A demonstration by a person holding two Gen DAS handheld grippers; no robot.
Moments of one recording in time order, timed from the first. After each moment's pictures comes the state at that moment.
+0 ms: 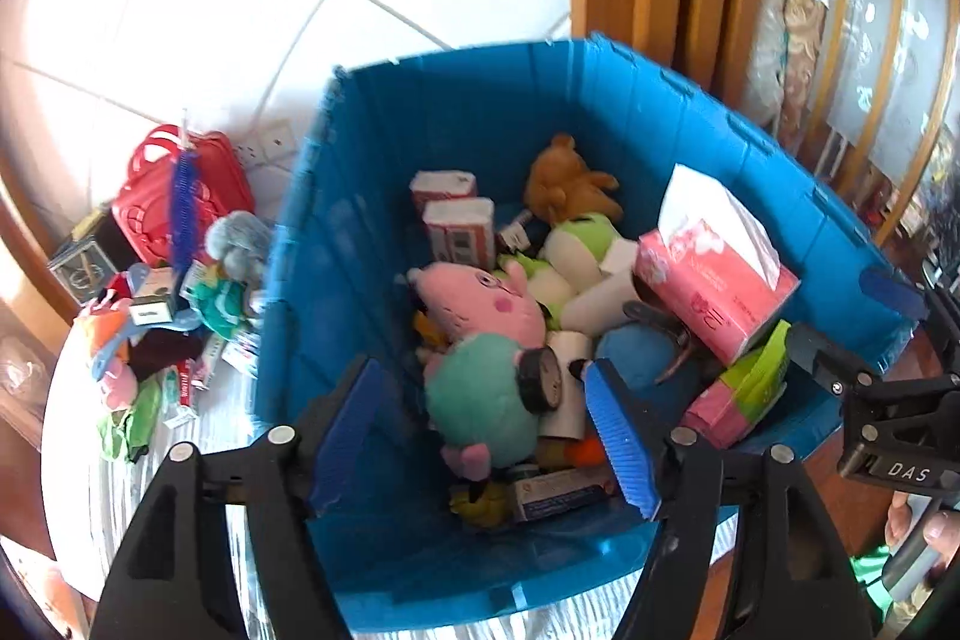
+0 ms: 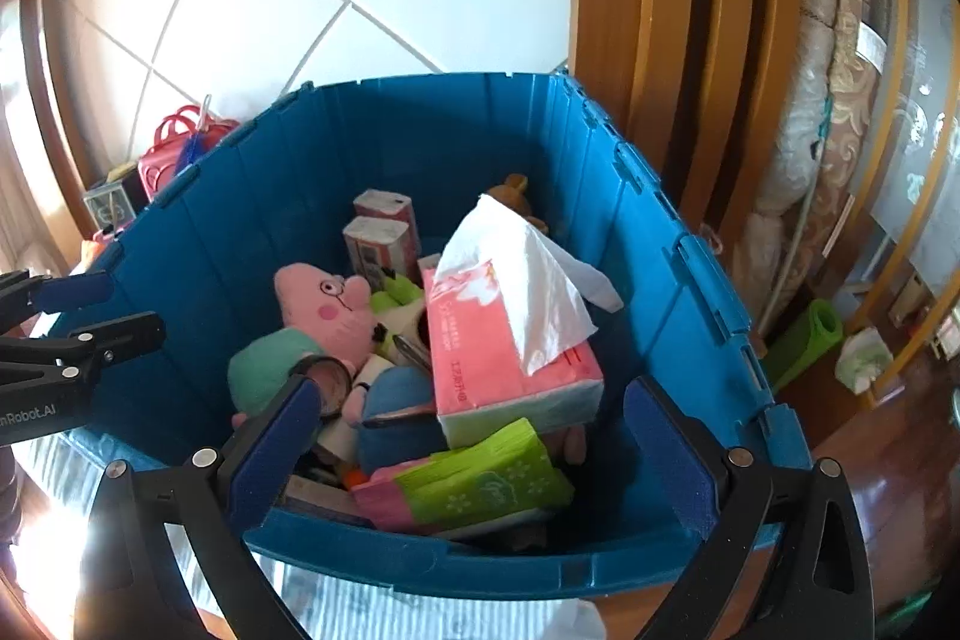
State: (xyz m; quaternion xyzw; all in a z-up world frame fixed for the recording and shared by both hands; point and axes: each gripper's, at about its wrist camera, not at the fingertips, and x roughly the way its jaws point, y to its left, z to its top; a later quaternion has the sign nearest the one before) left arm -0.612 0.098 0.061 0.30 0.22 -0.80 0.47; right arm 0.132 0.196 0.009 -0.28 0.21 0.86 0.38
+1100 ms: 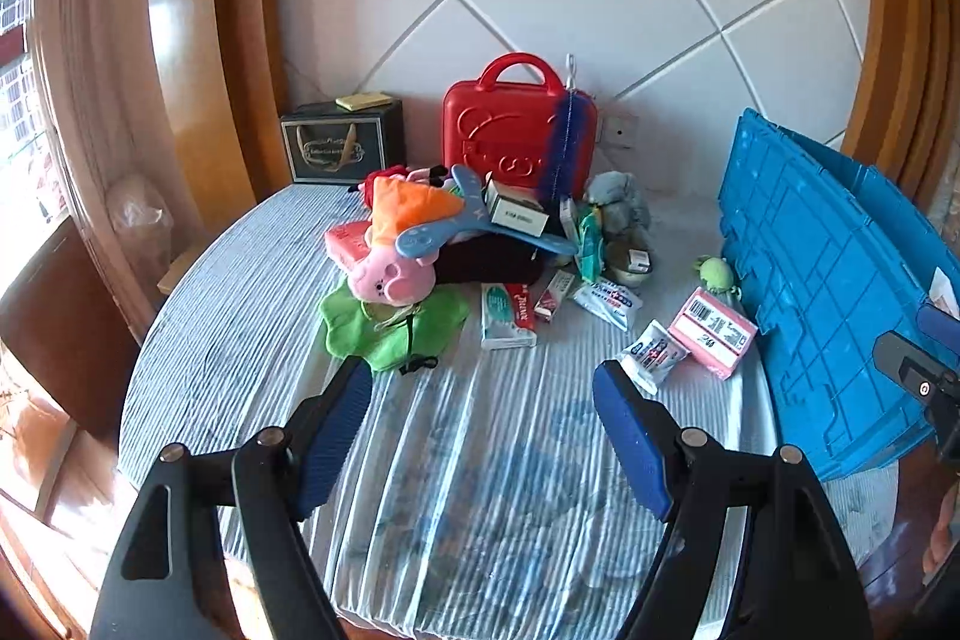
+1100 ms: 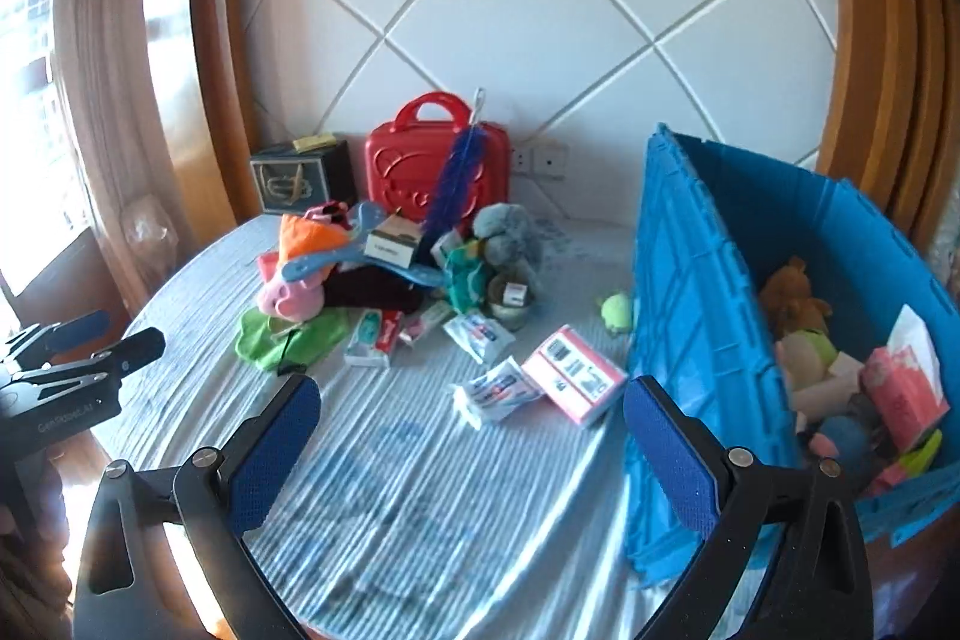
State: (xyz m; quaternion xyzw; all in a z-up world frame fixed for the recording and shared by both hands) left arm -0.184 0.032 -0.046 0.19 0.31 -0.69 0.63; right arm -0.158 -0.078 0.056 -0.29 0.14 0.92 0.22
